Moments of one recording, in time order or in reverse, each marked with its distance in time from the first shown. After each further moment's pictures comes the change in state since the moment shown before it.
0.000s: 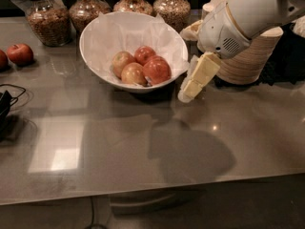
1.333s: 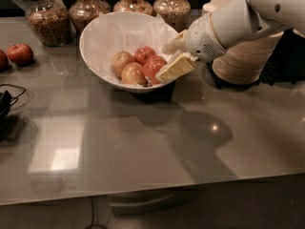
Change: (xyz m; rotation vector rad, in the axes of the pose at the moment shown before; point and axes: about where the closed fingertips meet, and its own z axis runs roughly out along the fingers) arm -0.005 -0.041 0.046 0.041 -0.138 0.063
